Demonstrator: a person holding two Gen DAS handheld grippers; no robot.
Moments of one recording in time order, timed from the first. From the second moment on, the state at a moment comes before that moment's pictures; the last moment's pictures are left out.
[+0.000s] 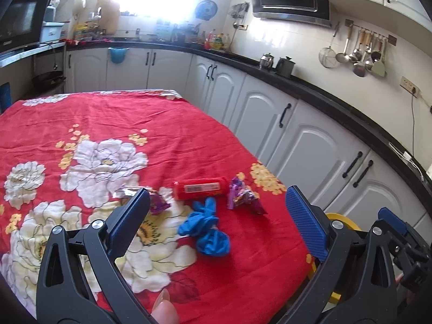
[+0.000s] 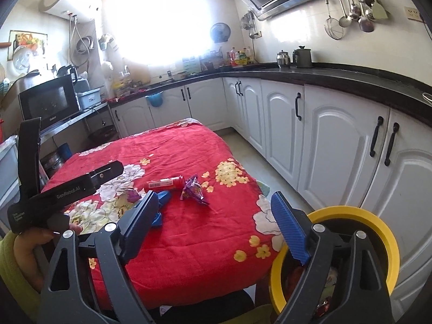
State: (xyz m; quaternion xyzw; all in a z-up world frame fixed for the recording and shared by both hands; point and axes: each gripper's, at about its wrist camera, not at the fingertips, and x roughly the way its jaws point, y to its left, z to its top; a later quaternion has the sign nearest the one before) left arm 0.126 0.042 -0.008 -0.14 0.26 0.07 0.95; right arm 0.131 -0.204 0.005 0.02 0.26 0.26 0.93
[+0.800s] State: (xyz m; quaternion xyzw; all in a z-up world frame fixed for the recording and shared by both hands) left arm 0.147 0.063 -0.076 -0.19 0.36 0.04 0.91; right arm 0.224 -0.121 -0.079 -0.09 0.35 0.32 0.87
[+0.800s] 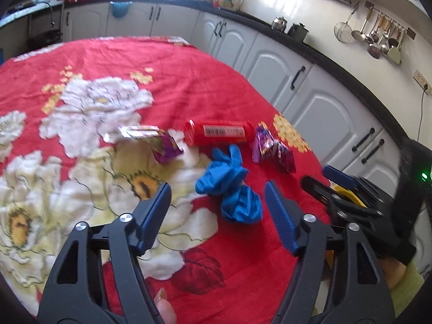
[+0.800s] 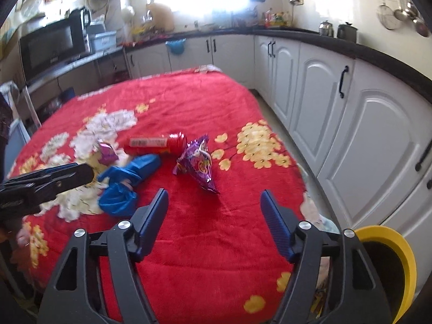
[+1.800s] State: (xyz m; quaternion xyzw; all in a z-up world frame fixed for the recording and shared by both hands) left arm 0.165 0.052 -0.109 -0.21 0.40 -0.01 0.89; right arm 0.235 -0.109 -0.107 -0.06 0.38 0.35 0.86
